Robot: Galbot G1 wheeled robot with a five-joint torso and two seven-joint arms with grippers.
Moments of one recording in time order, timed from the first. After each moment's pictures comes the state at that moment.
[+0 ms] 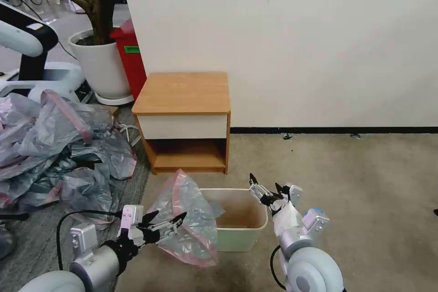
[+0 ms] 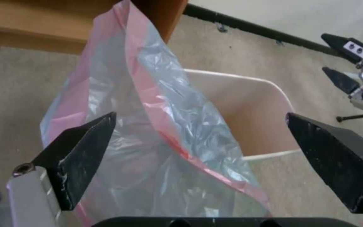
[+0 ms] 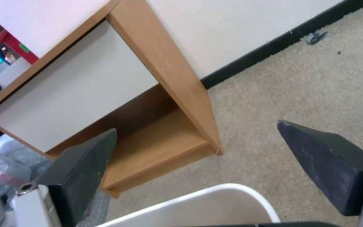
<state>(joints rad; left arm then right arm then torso) 1.82 -1.20 -0.77 -2.41 -0.83 0.74 0.13 -1.50 1.30 0.19 2.16 0.70 -0.17 0.45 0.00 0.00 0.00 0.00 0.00</state>
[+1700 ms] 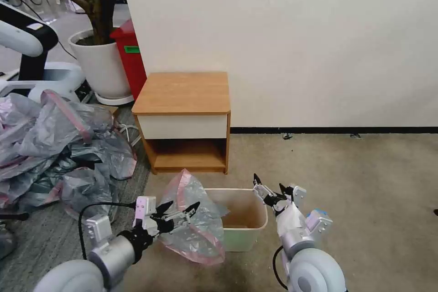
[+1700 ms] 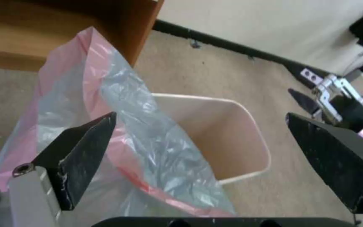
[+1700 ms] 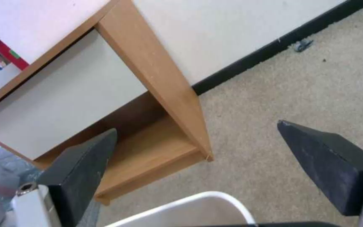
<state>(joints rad) 1.76 -1.18 -0.69 -2.41 -0.88 0.70 0.10 -1.52 1.30 0.22 2.16 0.69 -0.16 0.45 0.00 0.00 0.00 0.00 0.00</state>
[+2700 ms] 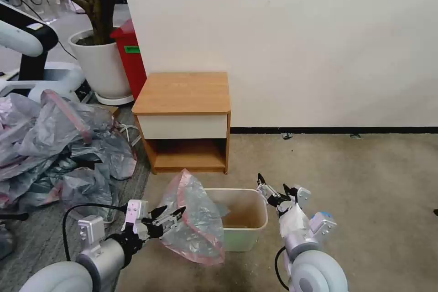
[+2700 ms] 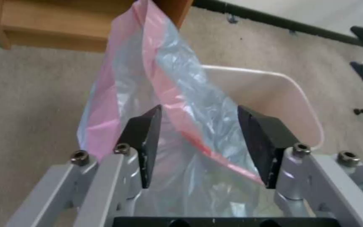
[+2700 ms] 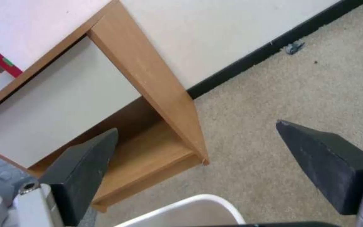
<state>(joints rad) 1.78 -1.12 -0.71 -2.41 -0.88 0.74 0.00 -1.54 1.32 0.23 2.16 0.67 -0.14 0.45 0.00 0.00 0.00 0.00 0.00</state>
